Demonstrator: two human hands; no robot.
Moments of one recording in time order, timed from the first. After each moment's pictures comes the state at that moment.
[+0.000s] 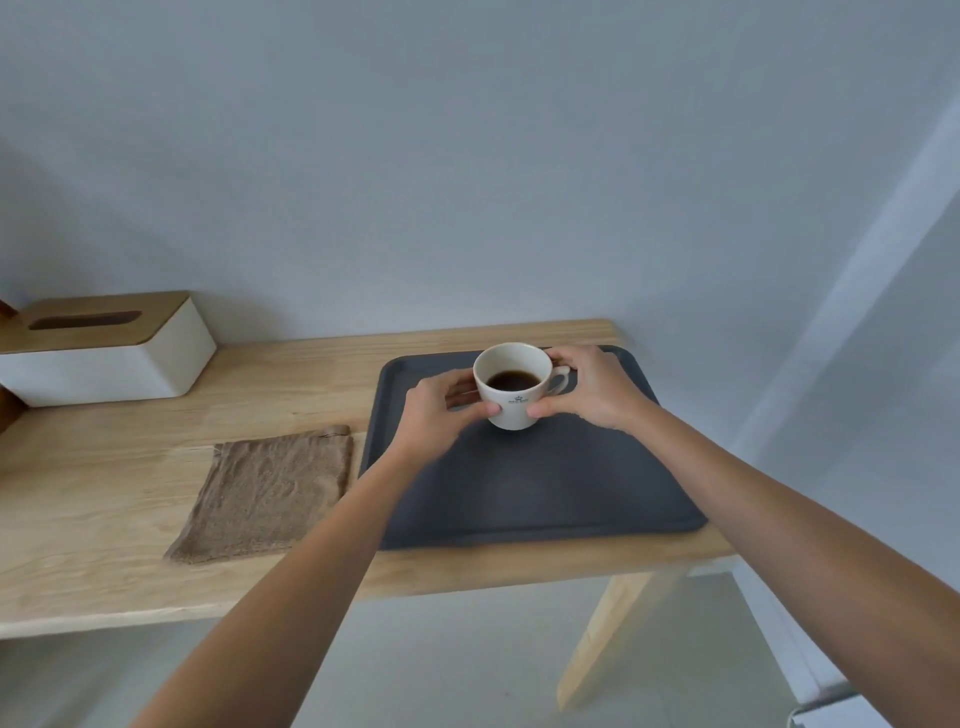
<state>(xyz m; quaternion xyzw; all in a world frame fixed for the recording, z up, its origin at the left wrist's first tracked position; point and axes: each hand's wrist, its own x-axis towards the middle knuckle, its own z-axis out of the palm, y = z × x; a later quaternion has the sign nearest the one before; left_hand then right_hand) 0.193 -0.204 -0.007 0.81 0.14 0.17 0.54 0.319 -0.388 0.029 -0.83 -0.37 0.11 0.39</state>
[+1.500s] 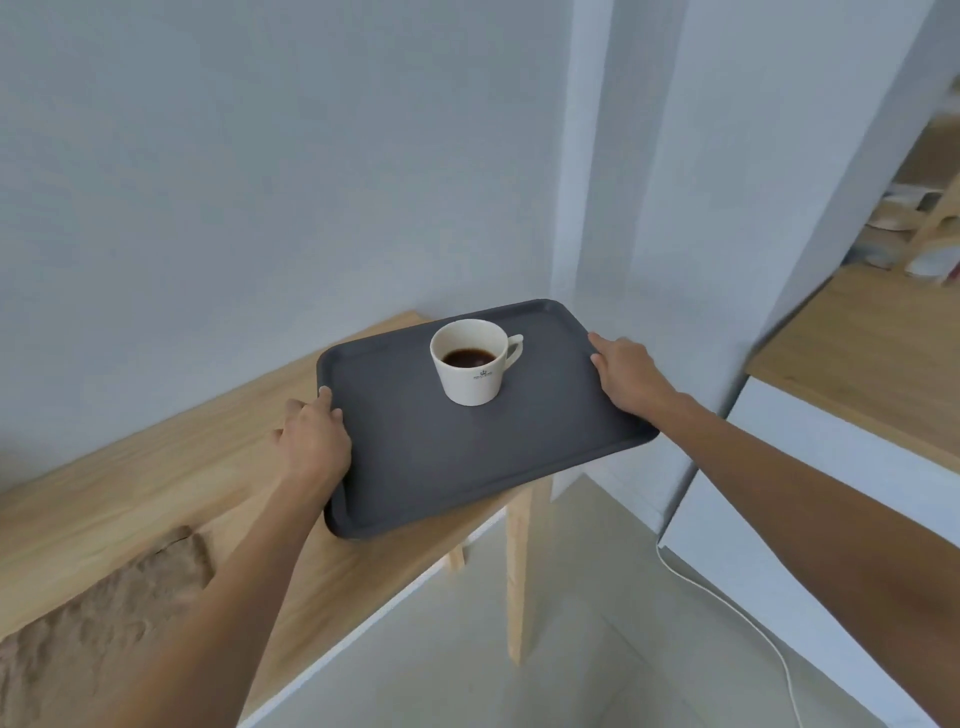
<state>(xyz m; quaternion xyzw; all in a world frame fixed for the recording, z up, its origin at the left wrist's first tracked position) 0.217 -0.226 -0.001 0.96 0.16 0.11 0.20 0.277 -0.588 0.001 -0.98 -0.03 -0.08 0.20</state>
